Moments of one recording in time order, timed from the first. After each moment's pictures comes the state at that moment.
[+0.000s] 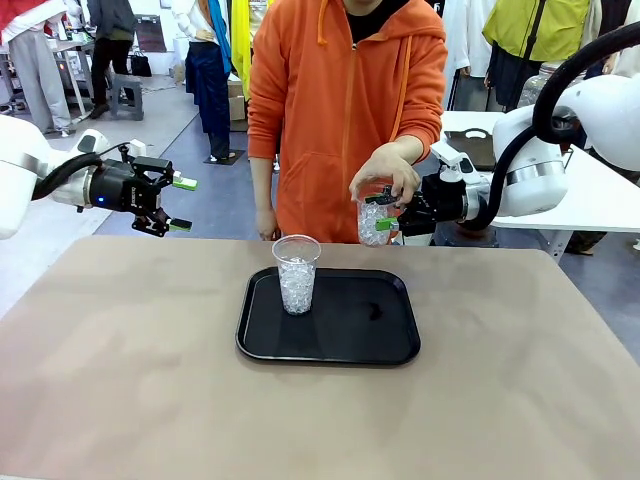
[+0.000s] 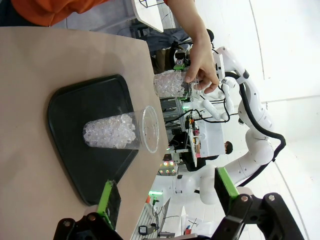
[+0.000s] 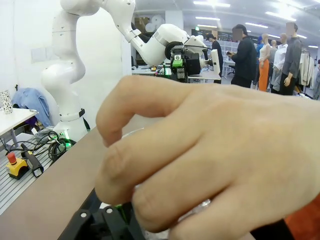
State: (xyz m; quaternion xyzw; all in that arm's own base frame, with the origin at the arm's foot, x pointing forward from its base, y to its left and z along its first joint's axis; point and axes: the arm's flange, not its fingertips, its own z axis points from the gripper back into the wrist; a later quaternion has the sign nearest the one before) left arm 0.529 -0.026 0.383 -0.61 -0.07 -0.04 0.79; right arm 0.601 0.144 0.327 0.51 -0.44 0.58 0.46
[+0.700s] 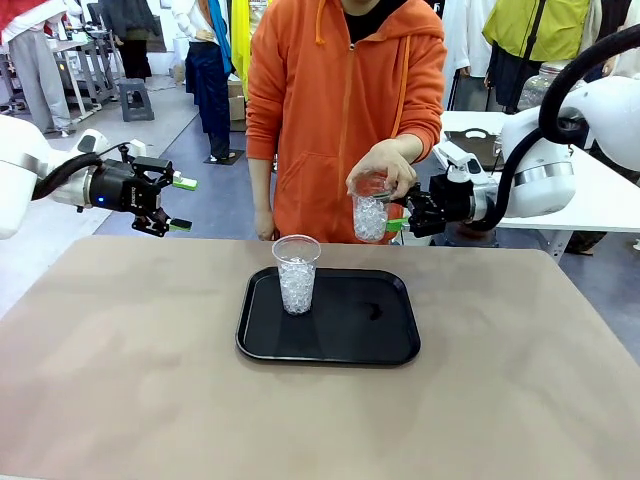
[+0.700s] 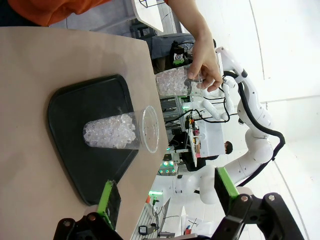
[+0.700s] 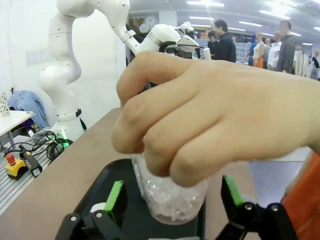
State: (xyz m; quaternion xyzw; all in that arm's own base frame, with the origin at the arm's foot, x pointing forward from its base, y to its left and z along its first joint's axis) left arm 0.529 -0.026 0.383 -0.61 -0.07 -0.04 0.79; right arm 0.603 0.119 0.324 0.50 -0.45 0.56 0.48
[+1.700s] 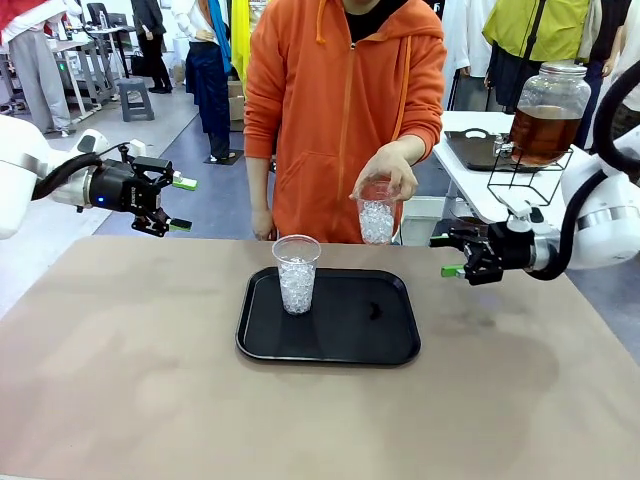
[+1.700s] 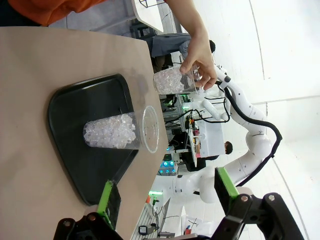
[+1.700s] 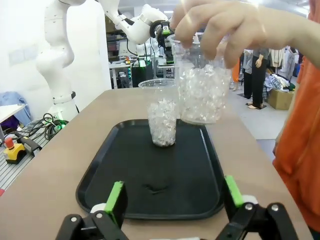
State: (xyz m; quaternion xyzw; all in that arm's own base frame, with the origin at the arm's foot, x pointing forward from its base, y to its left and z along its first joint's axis) left arm 0.529 -0.025 0.383 -0.61 -0.07 -0.04 0.79; right arm 0.542 0.009 0.251 0.47 -0.47 0.53 0.52
